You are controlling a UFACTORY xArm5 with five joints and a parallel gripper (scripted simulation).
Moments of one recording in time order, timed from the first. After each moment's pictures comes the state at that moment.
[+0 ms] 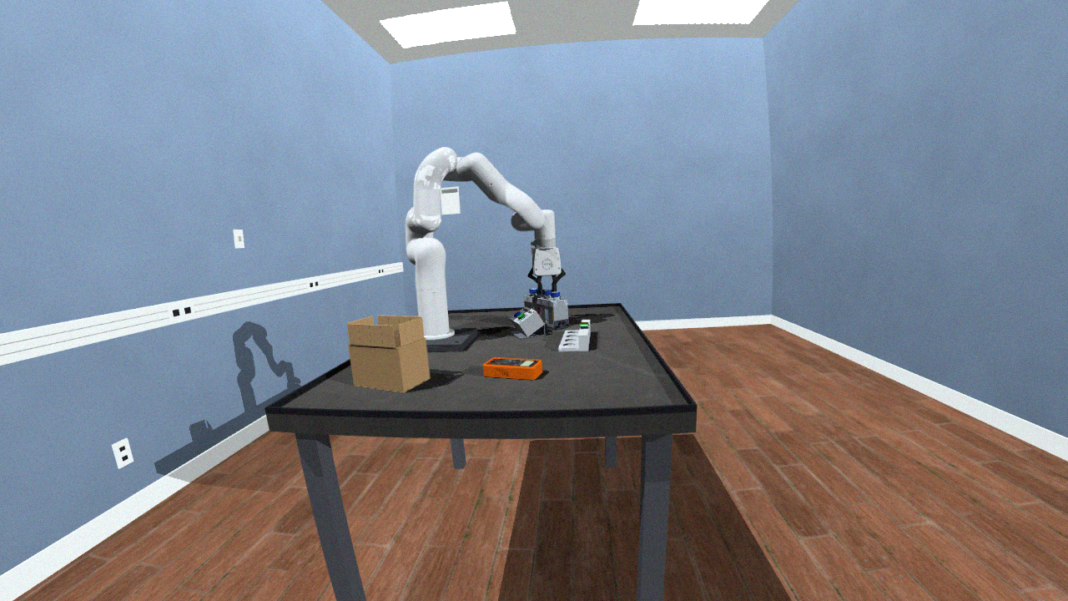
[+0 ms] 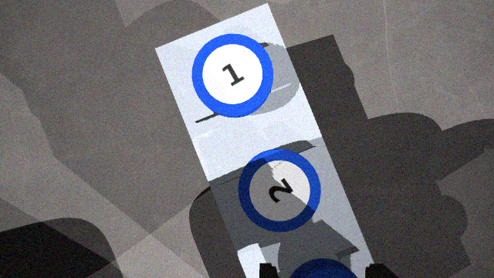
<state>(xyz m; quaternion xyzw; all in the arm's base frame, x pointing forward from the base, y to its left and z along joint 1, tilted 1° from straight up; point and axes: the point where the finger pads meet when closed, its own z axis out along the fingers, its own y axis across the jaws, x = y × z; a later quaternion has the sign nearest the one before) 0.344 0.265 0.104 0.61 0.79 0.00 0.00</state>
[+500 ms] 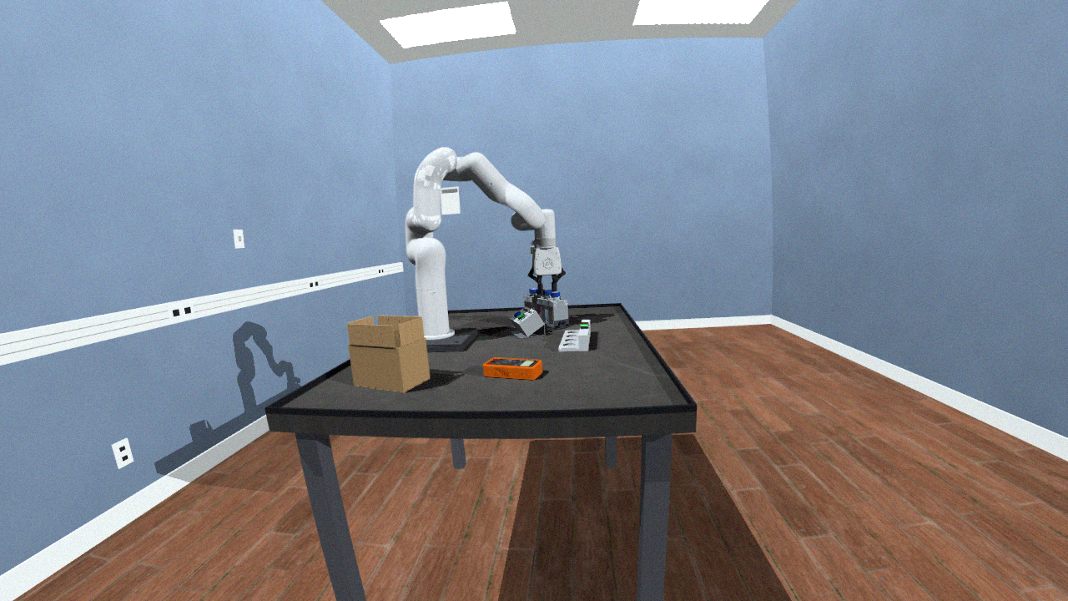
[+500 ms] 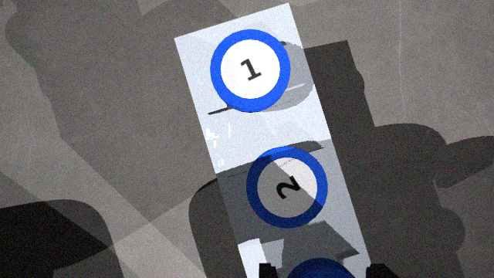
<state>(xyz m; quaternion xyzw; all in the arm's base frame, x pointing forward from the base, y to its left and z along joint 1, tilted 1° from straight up) 0.345 0.265 0.106 0.58 0.81 0.00 0.00</state>
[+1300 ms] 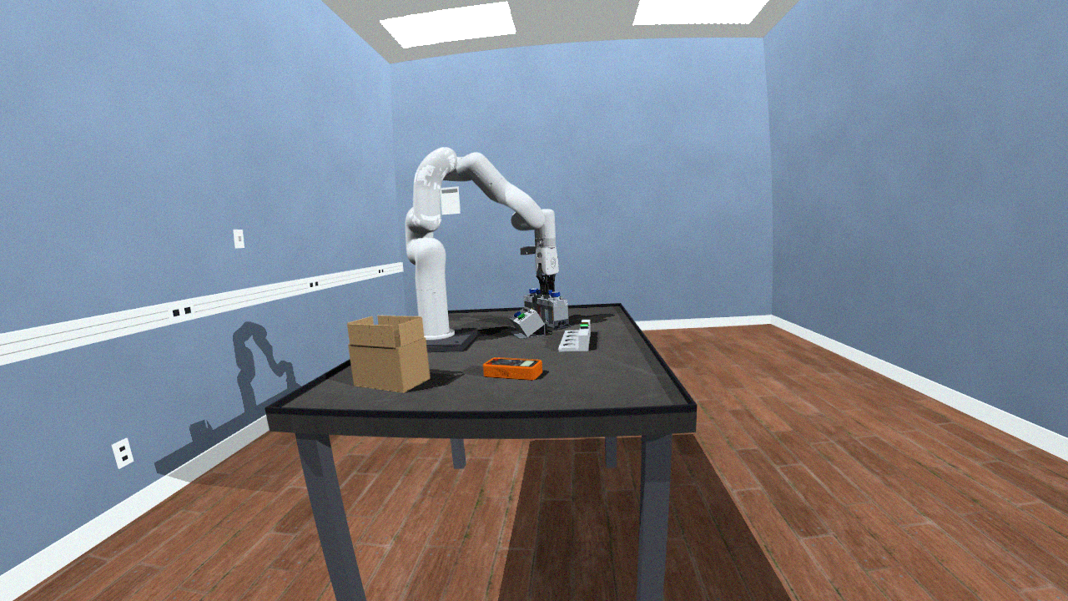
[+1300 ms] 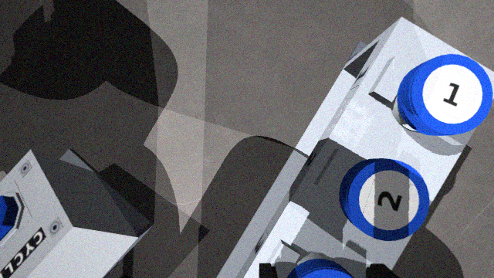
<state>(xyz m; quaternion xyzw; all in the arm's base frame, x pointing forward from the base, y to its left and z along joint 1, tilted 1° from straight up) 0.345 0.265 0.107 0.19 0.98 0.00 0.00</state>
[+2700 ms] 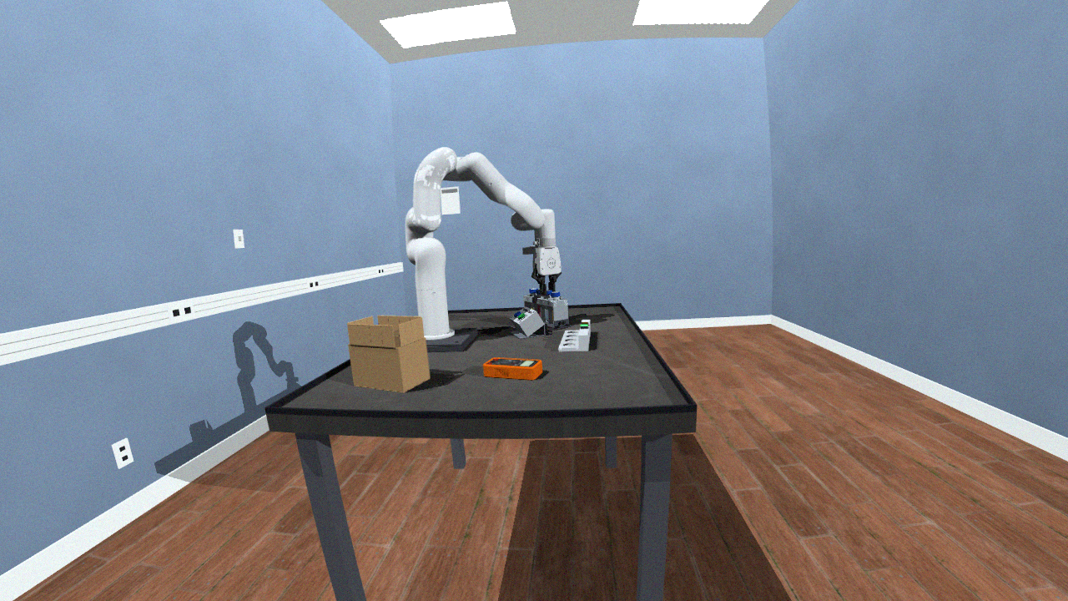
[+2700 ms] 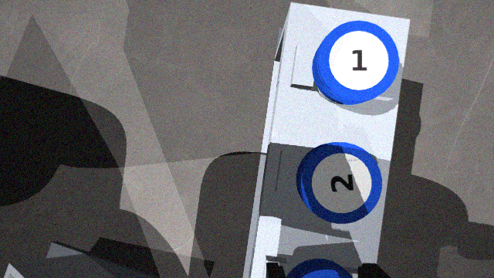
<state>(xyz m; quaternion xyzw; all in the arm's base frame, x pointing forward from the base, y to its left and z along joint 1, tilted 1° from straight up) 0.345 0.265 0.106 0.39 0.92 0.00 0.00</state>
